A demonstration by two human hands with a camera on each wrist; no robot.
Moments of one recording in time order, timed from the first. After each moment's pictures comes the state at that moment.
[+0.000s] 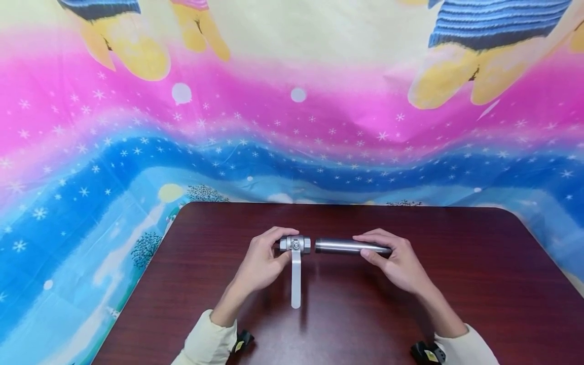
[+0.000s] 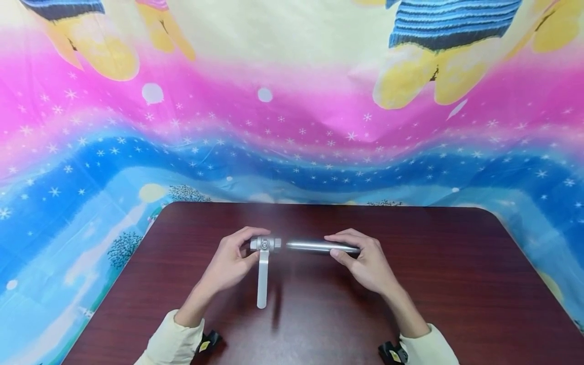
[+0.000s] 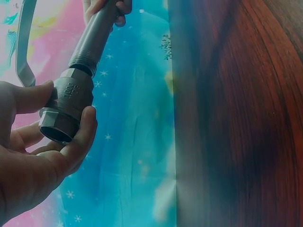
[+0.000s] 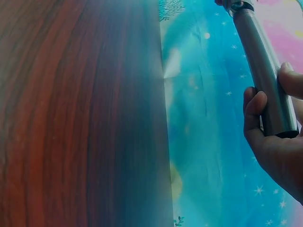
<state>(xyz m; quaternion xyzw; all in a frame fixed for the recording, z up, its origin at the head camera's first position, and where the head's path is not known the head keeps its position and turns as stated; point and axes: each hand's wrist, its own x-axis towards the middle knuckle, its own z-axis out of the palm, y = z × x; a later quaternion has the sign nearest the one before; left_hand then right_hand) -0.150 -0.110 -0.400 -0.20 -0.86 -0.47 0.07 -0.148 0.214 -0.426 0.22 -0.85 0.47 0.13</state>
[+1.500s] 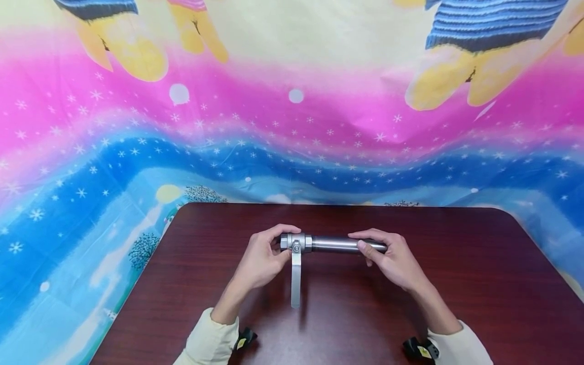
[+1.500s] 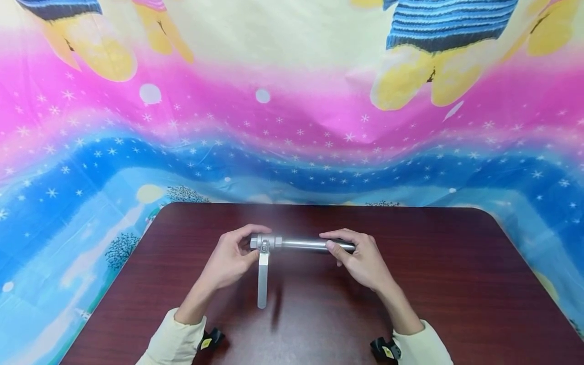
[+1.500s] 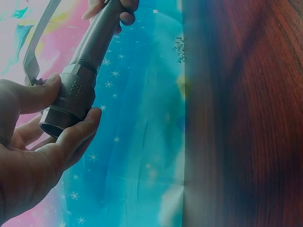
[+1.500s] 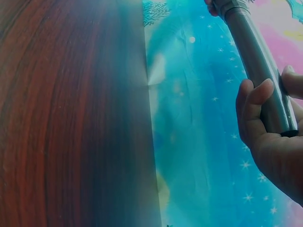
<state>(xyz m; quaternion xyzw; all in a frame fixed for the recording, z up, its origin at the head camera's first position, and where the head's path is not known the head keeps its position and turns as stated) -0.152 -0.106 -0.393 -0.19 -0.82 -0.54 0.03 -0.149 0.207 -0.413 0.19 -0.84 0.50 0.07</state>
